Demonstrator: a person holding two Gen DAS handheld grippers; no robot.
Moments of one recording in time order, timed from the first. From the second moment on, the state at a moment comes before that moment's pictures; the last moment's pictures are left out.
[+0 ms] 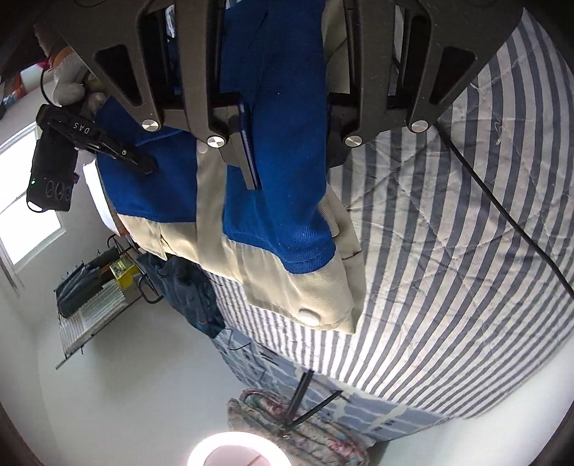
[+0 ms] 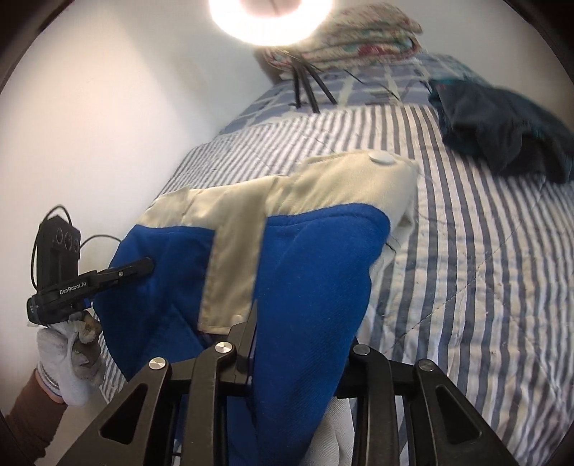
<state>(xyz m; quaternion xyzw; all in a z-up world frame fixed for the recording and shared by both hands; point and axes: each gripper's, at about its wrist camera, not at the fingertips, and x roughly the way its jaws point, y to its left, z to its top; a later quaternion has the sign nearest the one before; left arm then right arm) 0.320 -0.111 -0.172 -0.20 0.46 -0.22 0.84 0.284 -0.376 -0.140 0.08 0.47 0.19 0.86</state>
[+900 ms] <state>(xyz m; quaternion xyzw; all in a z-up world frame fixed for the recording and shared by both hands) 0.235 -0.179 -0.034 -0.10 0.36 -0.29 0.88 0.200 -0.364 -0.018 -0.03 0.39 0.15 0.91</state>
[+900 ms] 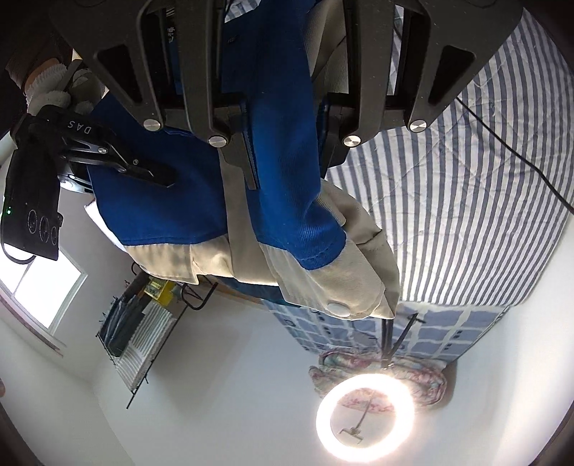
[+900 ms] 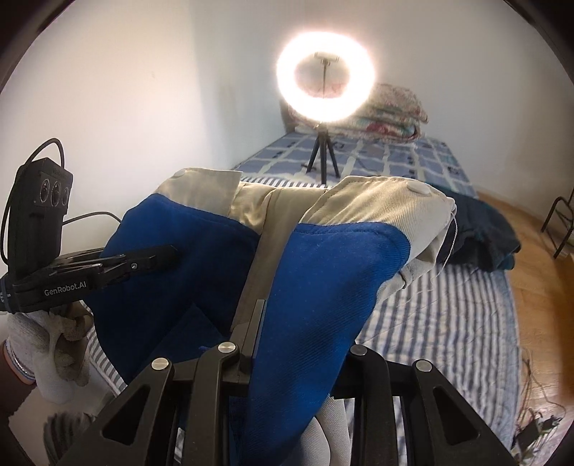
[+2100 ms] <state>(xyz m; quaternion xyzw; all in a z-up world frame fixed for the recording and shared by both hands) 0.492 -0.440 0.012 -0.09 0.32 -0.38 0.86 0.413 -0.567 0.039 -0.04 0.32 0.01 0.95</state>
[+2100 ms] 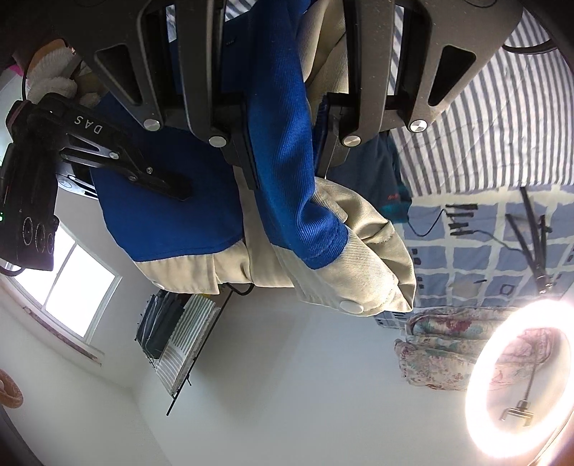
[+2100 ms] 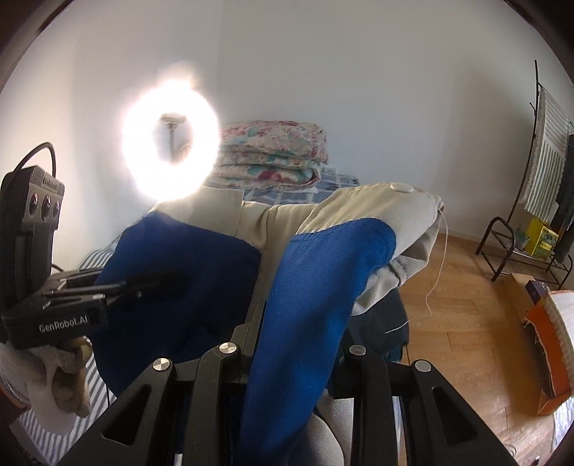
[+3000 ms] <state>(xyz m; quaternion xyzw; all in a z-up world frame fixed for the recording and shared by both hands) 0.670 -0.537 -0.097 -0.12 0.38 -0.36 0.85 0.615 -0.679 -0.069 0.00 0.38 0.02 0.92</state>
